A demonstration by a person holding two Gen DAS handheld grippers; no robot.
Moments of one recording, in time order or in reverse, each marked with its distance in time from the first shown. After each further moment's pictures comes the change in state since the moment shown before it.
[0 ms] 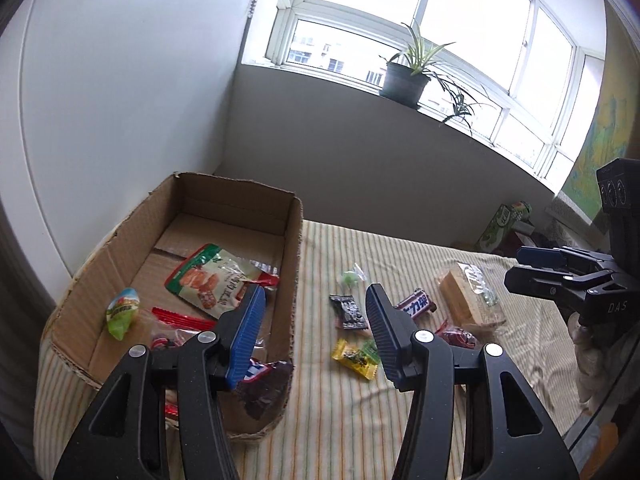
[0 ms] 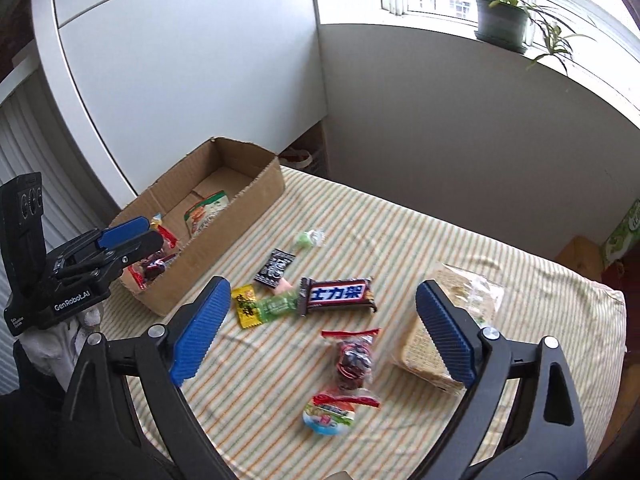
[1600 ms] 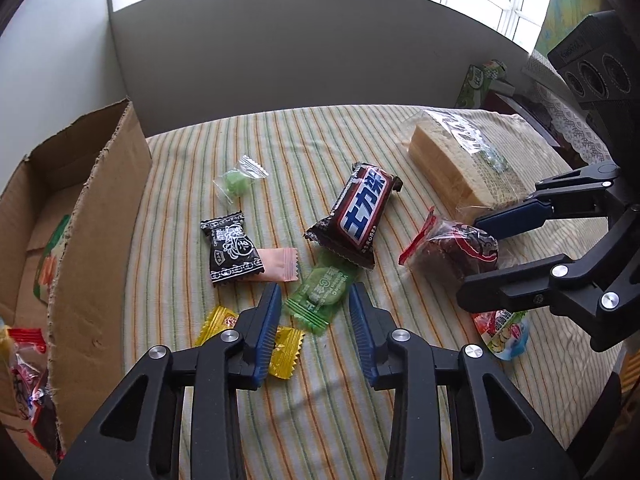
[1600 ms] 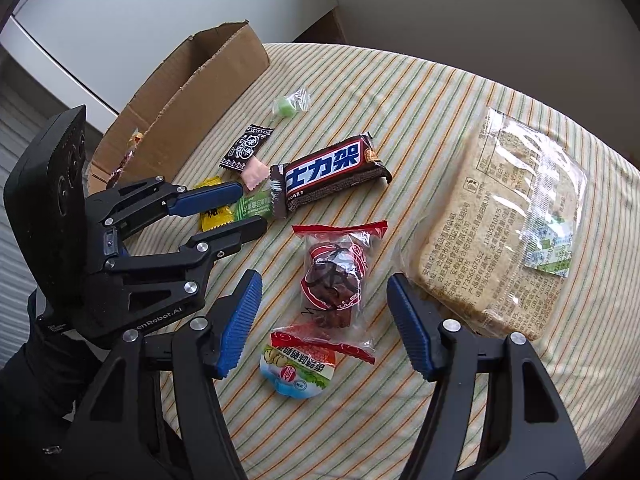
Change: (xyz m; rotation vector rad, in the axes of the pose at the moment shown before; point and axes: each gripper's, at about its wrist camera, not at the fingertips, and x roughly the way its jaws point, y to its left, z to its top) left arm 0.112 -0.085 -0.042 0.310 0.339 -0.038; right arm 0.089 -0.032 -0.041 0.041 0.331 0.219
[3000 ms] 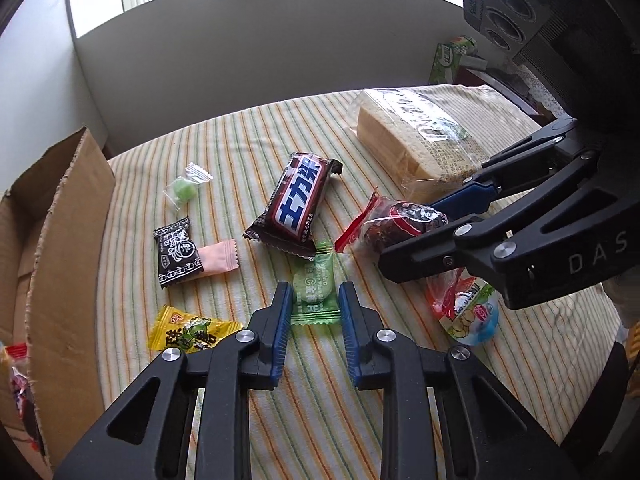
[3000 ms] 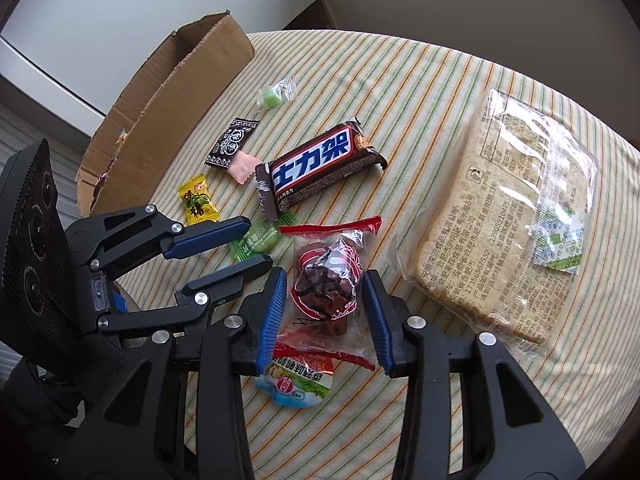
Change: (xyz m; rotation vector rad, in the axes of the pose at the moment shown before) left arm 0.001 -0.025 -0.002 0.096 0.014 -0.024; right arm 0.009 -0.006 0.001 0.037 0.050 -0.007
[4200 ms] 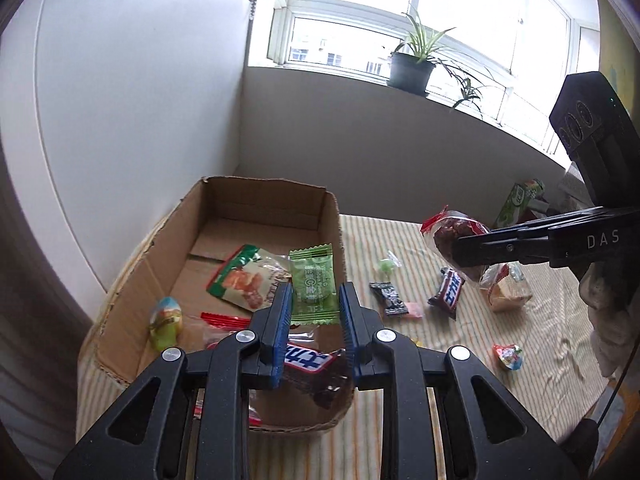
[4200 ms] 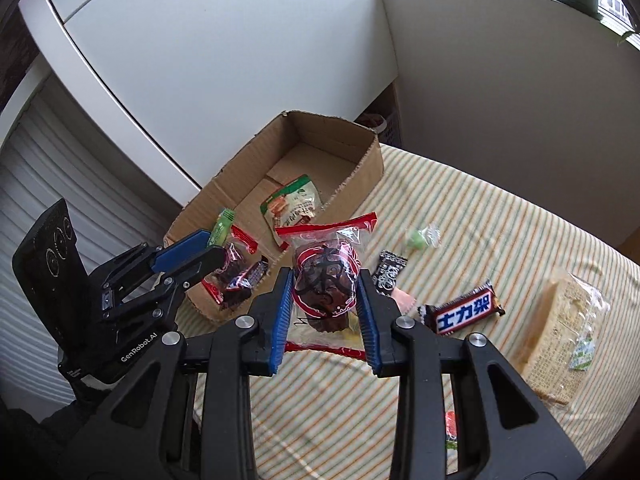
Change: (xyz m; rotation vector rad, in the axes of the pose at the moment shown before) left arm -0.132 0.136 -0.053 -0.348 -0.332 0.166; right arm -0.048 0.137 0.072 -0.140 -0.223 0.069
